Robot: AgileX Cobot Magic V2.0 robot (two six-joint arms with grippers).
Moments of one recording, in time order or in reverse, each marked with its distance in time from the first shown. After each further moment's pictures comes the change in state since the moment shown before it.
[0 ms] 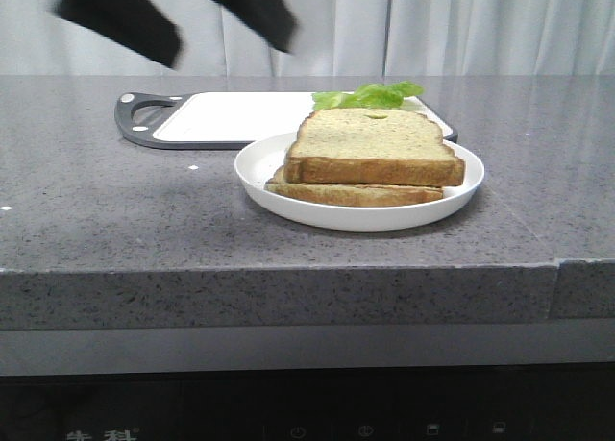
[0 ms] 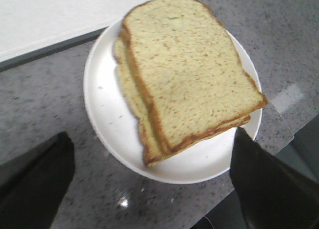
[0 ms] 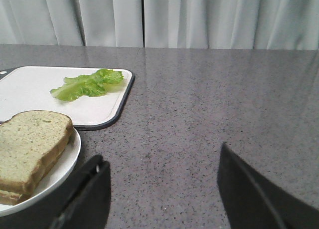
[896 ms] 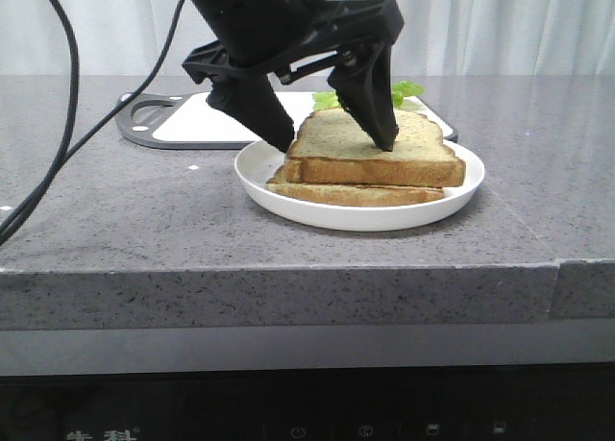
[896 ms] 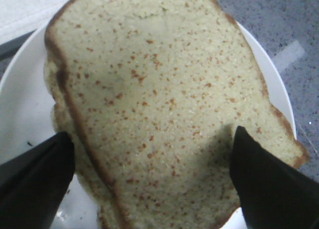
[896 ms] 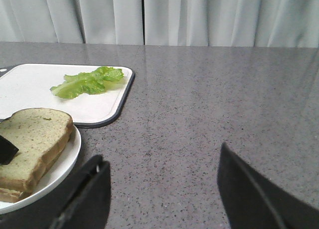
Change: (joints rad) left arm -0.051 0.358 -0.248 -0.016 0.050 -0.004; right arm 0.000 0.000 0.000 0.000 0.007 0.000
